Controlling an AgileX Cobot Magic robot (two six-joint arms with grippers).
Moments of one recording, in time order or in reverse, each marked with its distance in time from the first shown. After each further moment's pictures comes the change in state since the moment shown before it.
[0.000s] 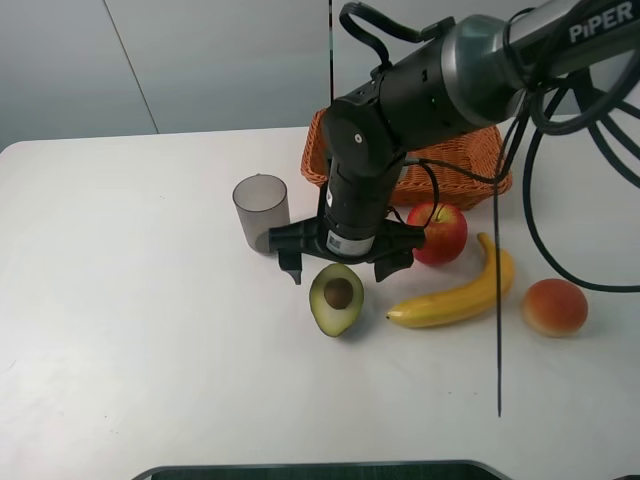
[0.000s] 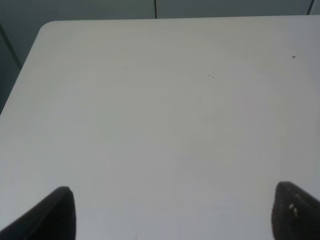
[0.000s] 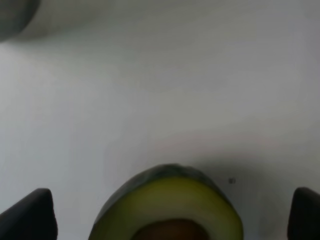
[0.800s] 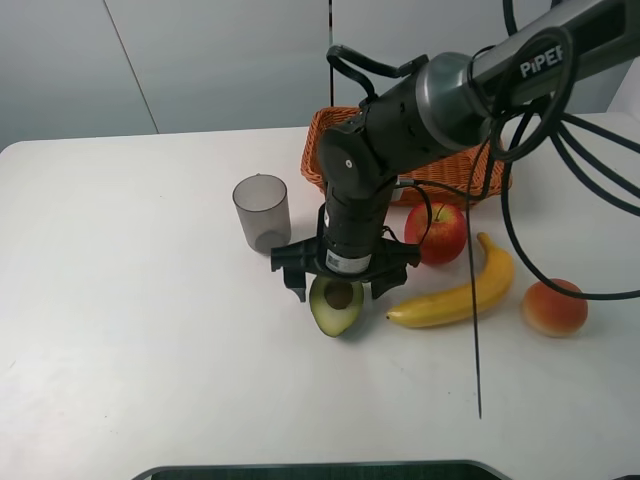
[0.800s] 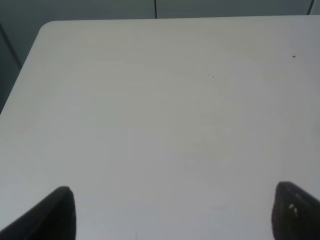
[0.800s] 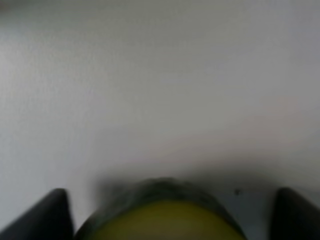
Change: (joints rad) left arm 0.000 0.000 0.000 0.000 0.000 0.000; right arm 0.000 0.070 0.000 0.029 -0.024 -0.018
